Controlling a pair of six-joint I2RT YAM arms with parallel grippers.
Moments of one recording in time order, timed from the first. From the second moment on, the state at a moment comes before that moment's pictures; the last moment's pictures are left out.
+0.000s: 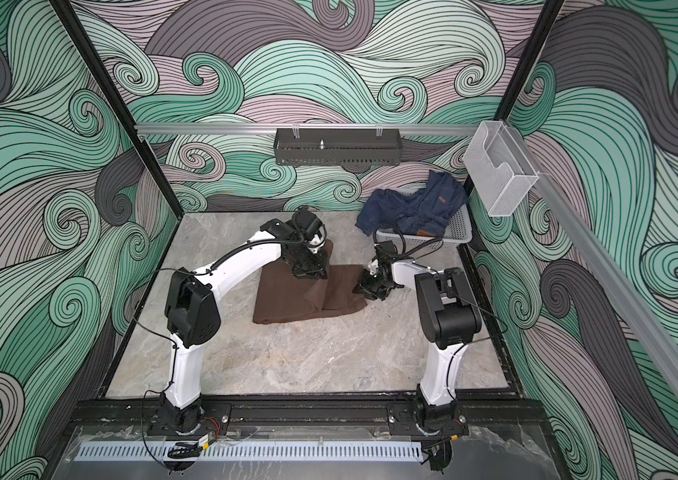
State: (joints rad) left arm -0.66 2.10 1.95 -1.04 0.33 -0.60; right arm 0.23 1.91 1.13 -0.45 -0.51 0.54
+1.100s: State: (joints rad) left arm -0.73 2.32 2.11 -0.96 0.36 -0.73; right arm 0.23 1.92 1.12 -0.42 -0.52 0.55
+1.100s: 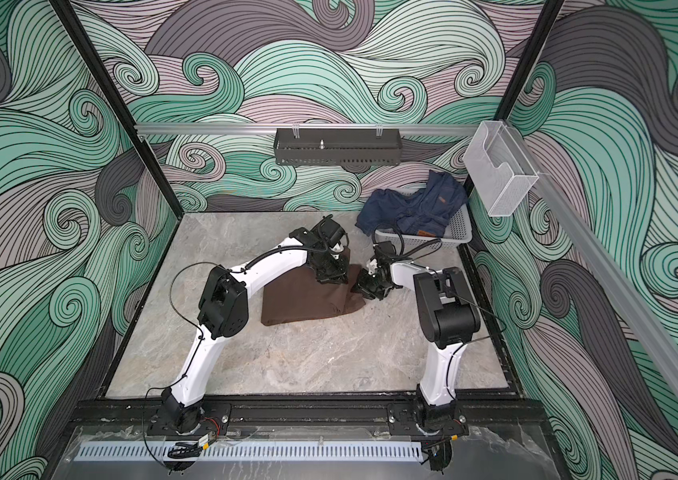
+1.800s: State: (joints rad) left arm -0.66 1.95 1.98 -0.90 0.37 -0.66; right arm 0.21 1.58 1.22 -0.64 -0.29 0.48
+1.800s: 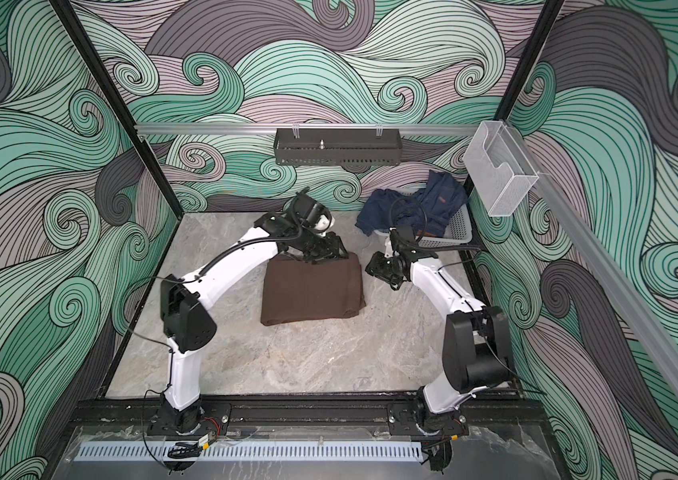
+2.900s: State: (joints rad) left arm -0.39 1.82 1.19 -0.78 0.45 -0.58; right arm 0.20 1.84 1.20 -0.65 -0.50 0.43
